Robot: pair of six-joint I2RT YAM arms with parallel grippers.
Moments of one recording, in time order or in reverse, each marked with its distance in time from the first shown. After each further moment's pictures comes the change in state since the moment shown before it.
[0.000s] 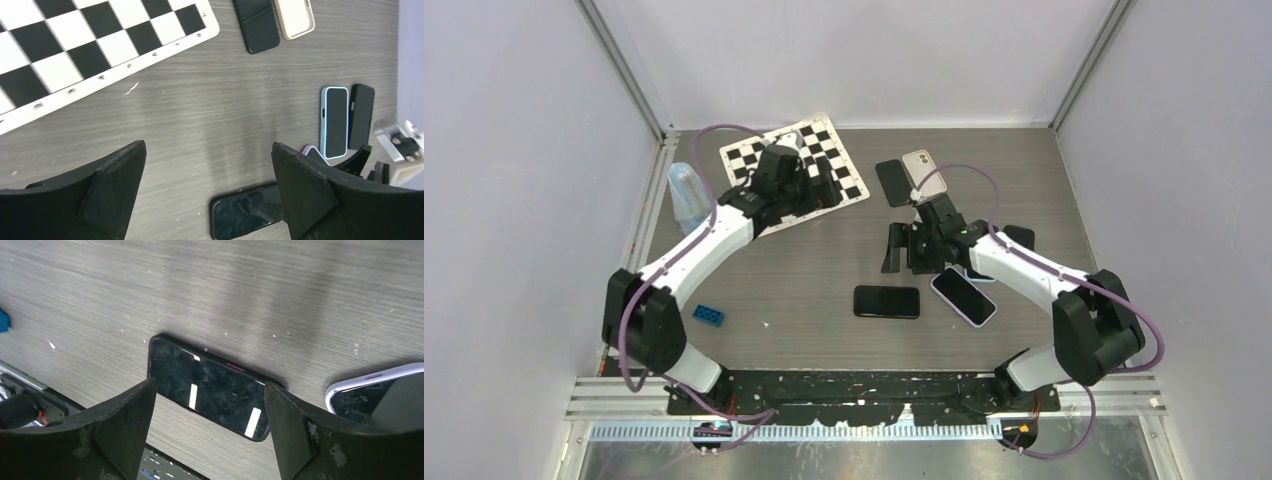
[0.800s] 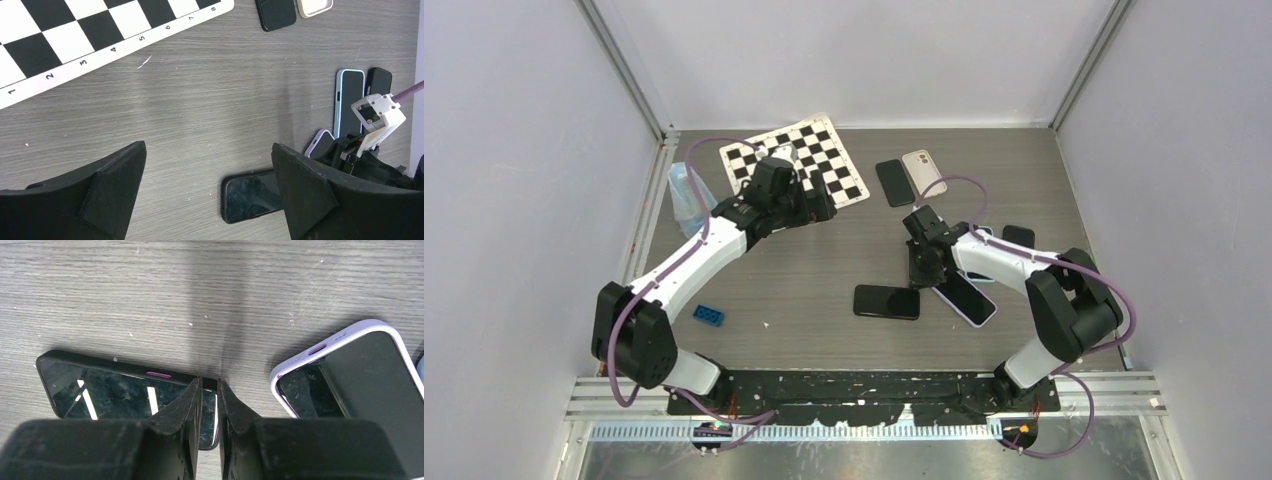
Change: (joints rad) left arm 0.000 -0.126 -0.123 -0.043 -0.030 0.012; right arm 0.055 0.158 -0.001 -0.121 0.220 0.042
